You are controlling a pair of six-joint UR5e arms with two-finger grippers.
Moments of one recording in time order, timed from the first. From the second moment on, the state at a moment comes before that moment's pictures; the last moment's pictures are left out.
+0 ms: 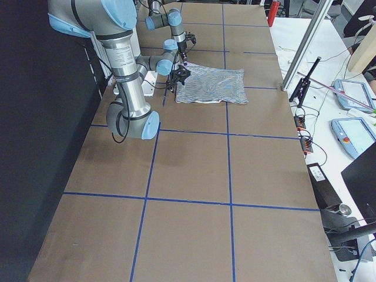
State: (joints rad) left arm -0.29 -2.04 -1.95 -1.60 -1.57 -1.72; right arm 0.25 -1.07 1.85 -1.59 1.63 2.14
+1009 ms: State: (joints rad) left arm -0.29 -2.04 -1.95 -1.60 -1.57 -1.72; right arm 0.27 -1.00 1.73 -1.55 1.61 2.15
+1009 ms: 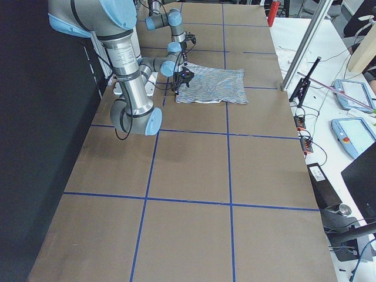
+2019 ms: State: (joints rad) left arm -0.29 -2.04 -1.95 -1.60 -1.57 -1.72; right arm 0.26 -1.01 1.77 -1.64 1.62 2.16
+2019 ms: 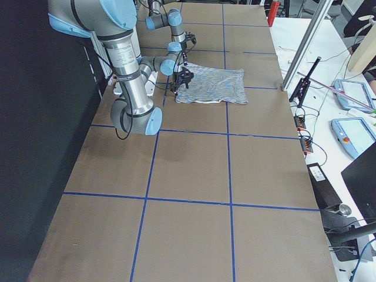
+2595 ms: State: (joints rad) left arm -0.29 -2.04 -1.95 -1.60 -1.57 -1.72; right arm 0.26 -1.01 1.76 -1.64 1.62 2.15
